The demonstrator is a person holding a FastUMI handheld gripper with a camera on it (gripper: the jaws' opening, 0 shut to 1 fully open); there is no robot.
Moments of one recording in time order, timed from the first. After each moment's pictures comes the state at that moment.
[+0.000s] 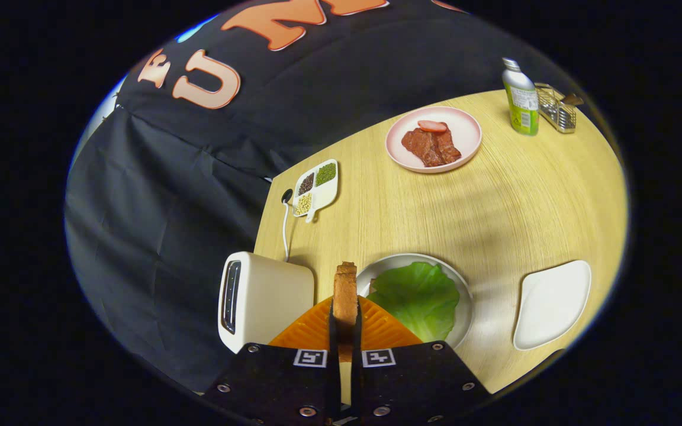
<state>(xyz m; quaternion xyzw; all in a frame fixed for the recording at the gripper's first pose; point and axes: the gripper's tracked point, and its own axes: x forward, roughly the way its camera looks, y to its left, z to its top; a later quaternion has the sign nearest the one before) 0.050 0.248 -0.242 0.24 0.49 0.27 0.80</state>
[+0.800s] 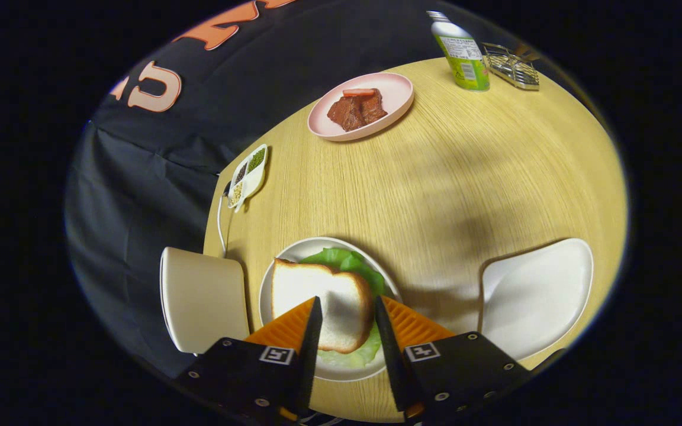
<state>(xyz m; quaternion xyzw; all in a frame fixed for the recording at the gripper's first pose) 0.060 0.187 -0.329 0.19 0.53 0.19 0.80</state>
